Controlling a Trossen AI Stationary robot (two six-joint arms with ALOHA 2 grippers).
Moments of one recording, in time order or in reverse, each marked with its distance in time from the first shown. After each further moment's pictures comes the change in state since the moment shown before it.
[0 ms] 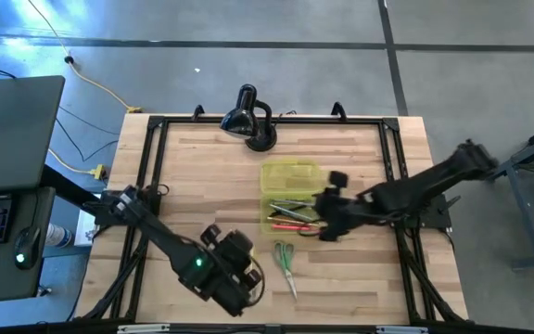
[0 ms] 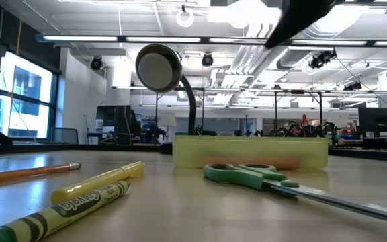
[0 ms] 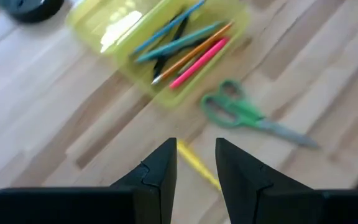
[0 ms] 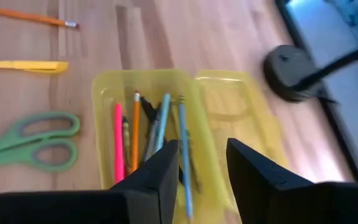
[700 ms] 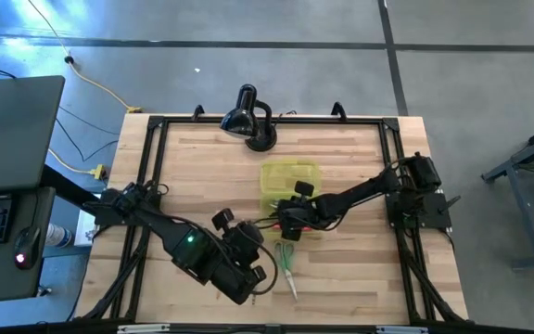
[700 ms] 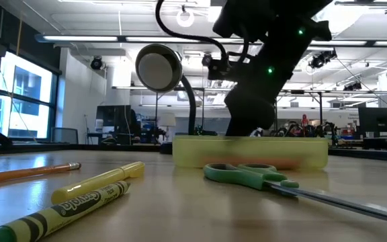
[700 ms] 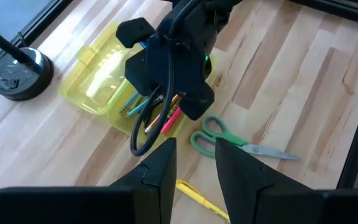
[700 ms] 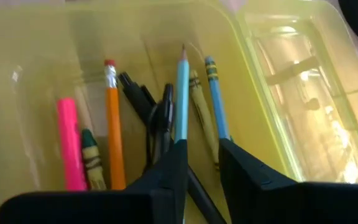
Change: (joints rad) left arm 0.053 0.000 0.192 0.020 -0.047 0.358; right arm -0.179 0.503 -0.002 0.346 -0.107 0.022
